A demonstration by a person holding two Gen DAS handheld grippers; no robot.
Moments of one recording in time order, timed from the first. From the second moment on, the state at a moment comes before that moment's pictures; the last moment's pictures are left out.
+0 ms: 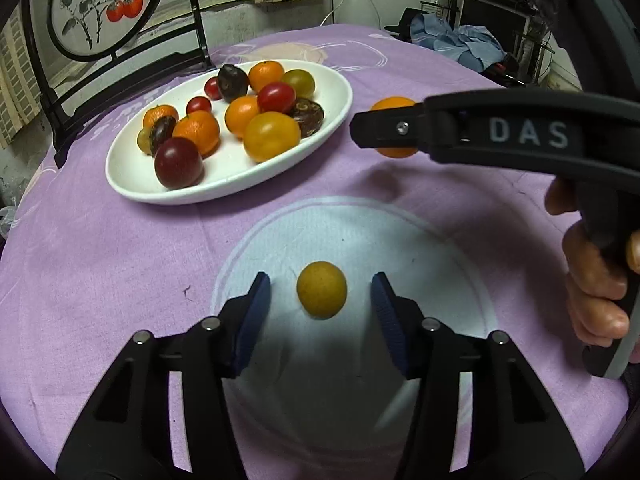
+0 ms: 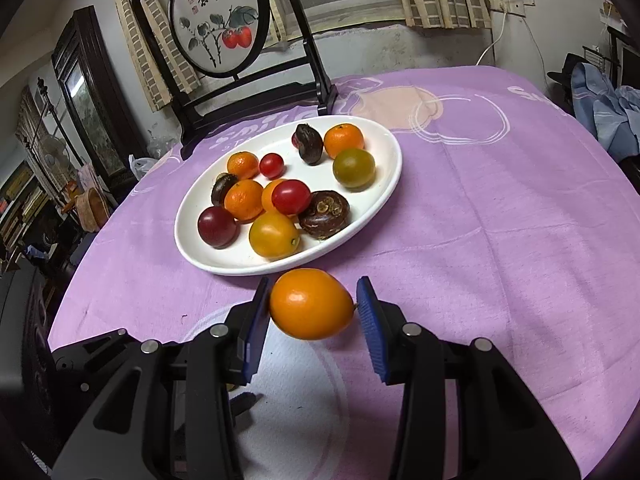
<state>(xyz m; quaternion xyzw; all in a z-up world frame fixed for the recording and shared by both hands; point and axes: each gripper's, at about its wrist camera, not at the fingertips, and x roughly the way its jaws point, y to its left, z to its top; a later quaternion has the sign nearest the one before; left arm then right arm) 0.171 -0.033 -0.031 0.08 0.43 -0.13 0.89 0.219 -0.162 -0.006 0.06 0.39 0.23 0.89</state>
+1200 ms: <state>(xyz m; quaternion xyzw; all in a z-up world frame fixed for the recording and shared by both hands) 0.159 -0.002 -0.010 -0.02 0.41 -0.13 0.90 0.194 -0.140 -0.008 0.03 0.39 0.29 0.87</state>
